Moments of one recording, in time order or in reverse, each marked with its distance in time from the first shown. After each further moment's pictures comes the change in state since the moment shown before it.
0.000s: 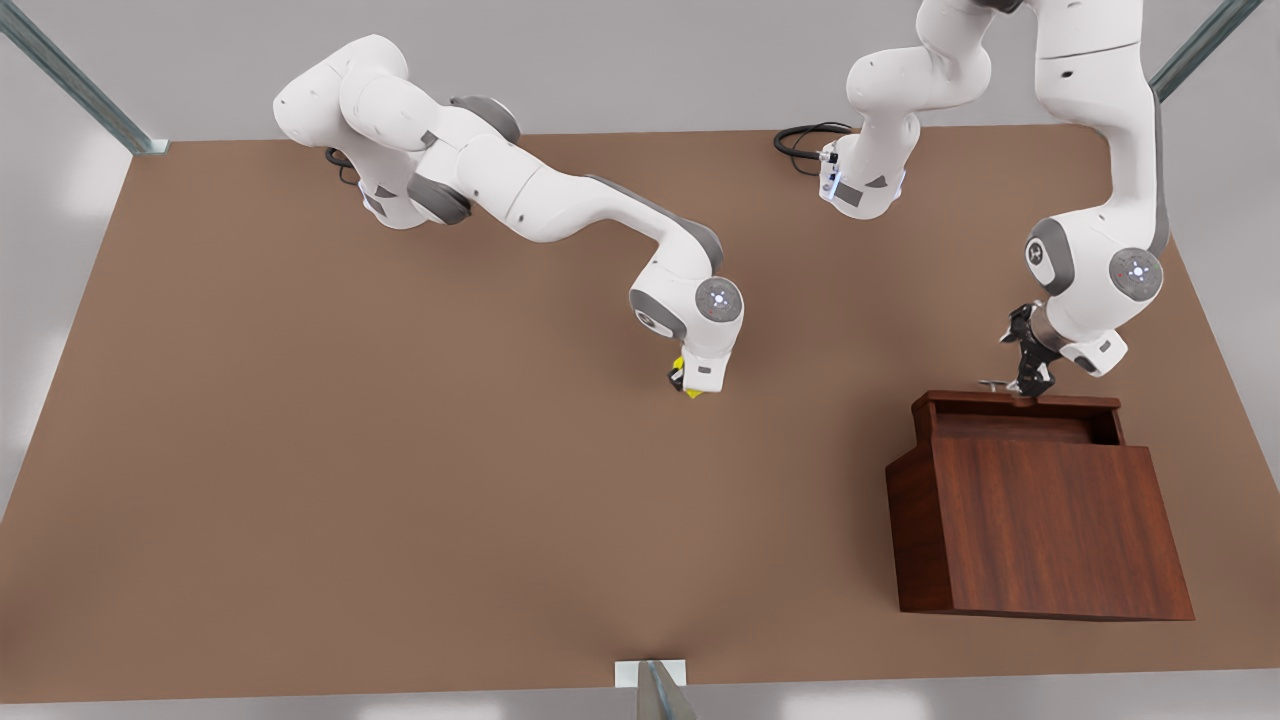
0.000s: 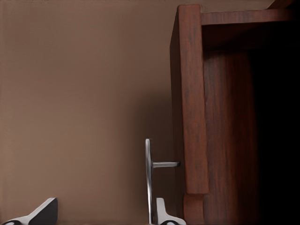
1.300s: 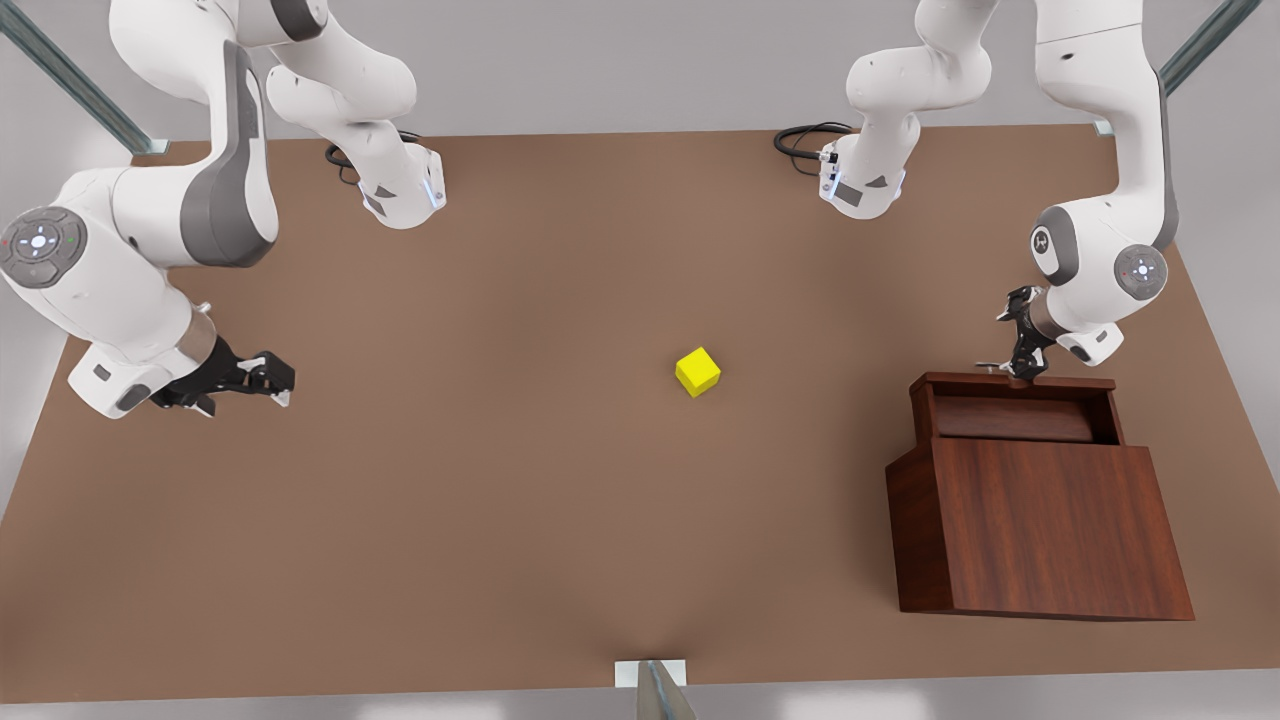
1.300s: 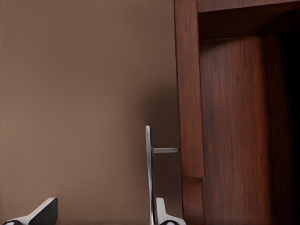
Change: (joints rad) left arm -0.008 -0.049 -0.001 0.002 0.012 -0.166 -0.007; right arm -0.728 -0.980 -0.319 -0.664 0.217 -0.179 -0.458
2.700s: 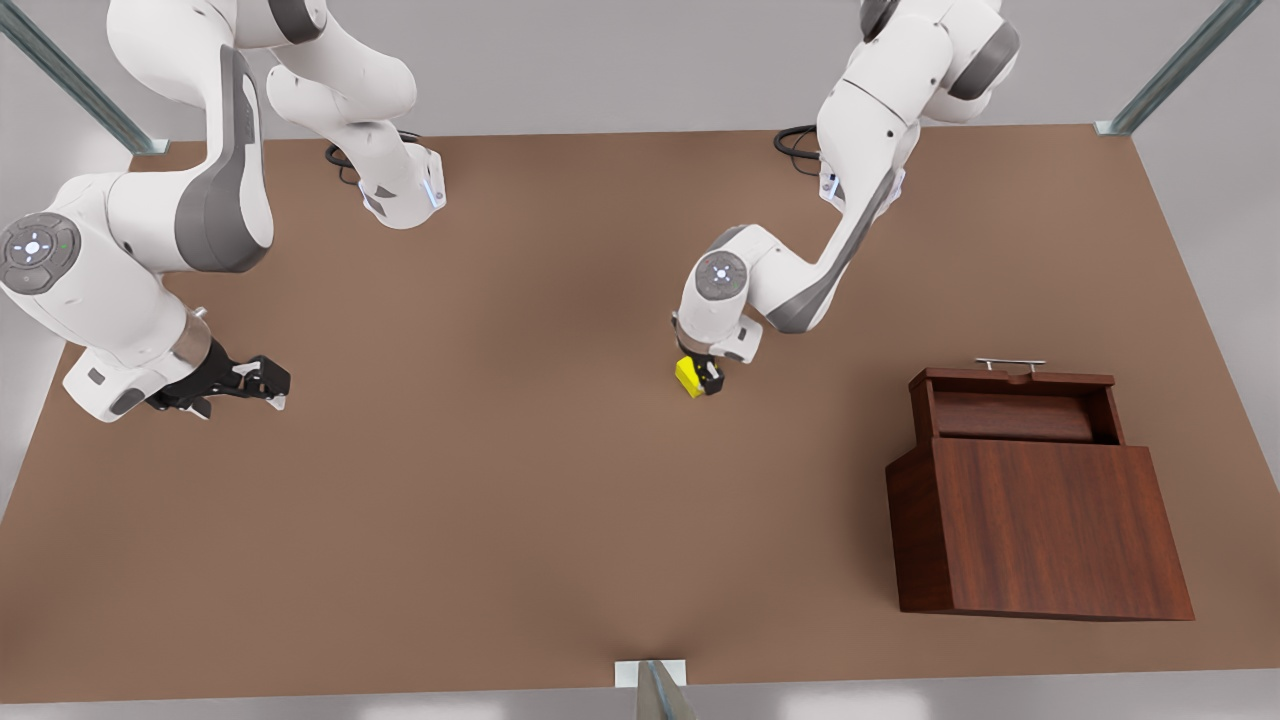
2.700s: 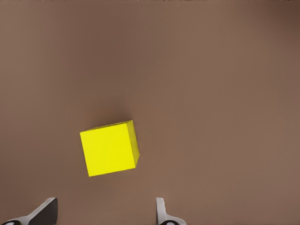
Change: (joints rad) left arm -0.533 0.423 -0.429 0.442 0.047 0.090 -1.460; right arm -0.008 0.008 -0.006 0.002 0.003 0.007 0.006
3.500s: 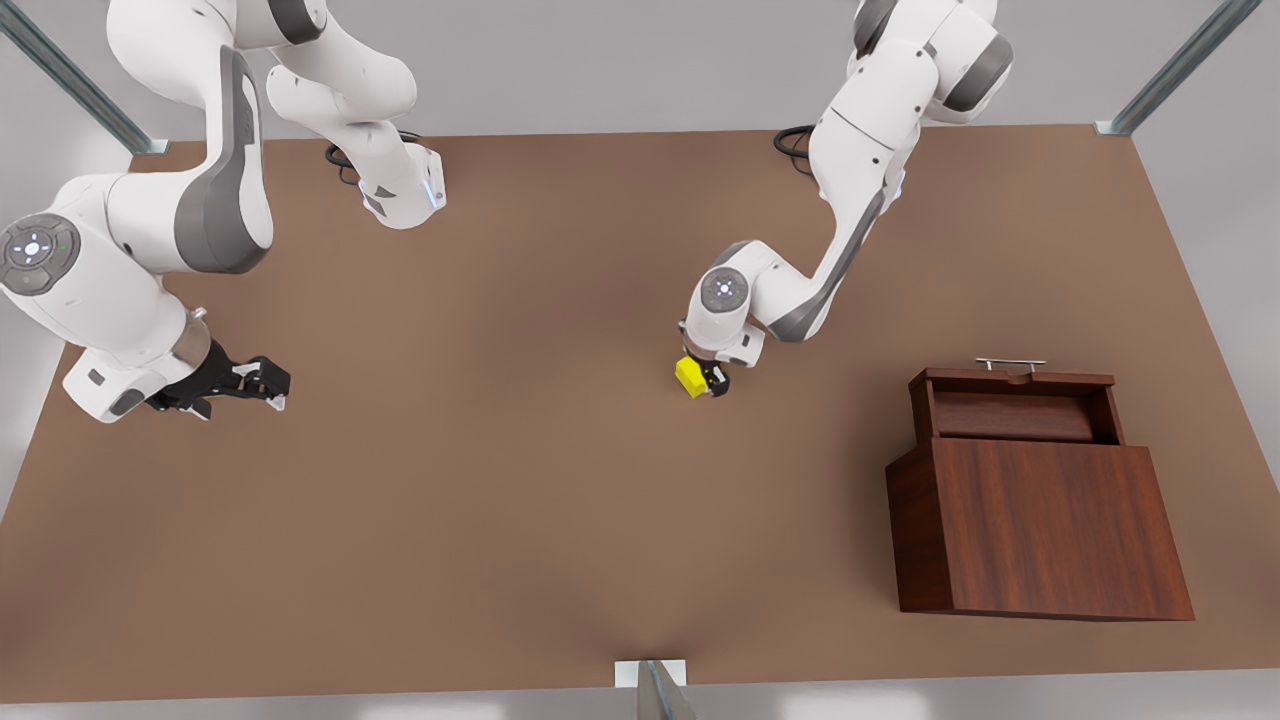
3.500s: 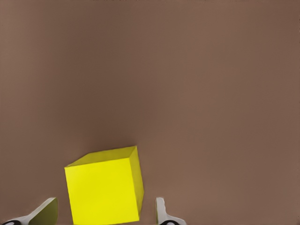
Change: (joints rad) left arm -0.018 0.045 0.027 -0.108 0.011 0.143 -0.057; right arm 0.000 0.000 0.000 0.000 0.002 0.002 0.000
